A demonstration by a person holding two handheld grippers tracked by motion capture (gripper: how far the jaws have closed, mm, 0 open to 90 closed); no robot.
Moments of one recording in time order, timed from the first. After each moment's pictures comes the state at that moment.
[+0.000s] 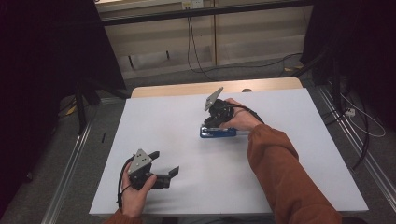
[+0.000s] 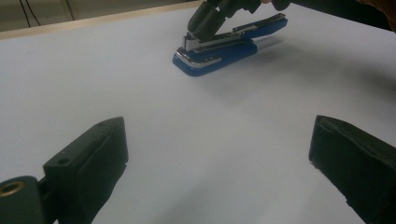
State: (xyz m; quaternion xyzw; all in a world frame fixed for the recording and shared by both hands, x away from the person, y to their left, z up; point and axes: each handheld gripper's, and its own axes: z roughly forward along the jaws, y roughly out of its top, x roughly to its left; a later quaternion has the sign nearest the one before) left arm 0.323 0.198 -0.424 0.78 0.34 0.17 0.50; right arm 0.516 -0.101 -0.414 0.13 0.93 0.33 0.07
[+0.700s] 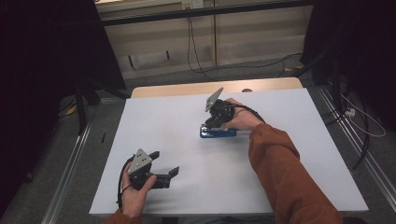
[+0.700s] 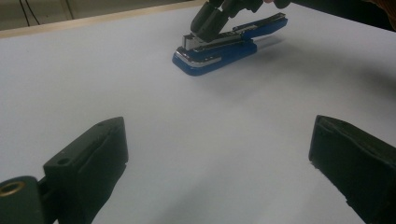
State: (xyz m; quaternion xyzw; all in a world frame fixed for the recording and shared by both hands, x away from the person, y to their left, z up) left arm 0.323 0.198 -0.424 0.78 0.34 0.16 0.50; right arm 0.516 -0.103 -0.413 0.11 0.94 0.32 0.07
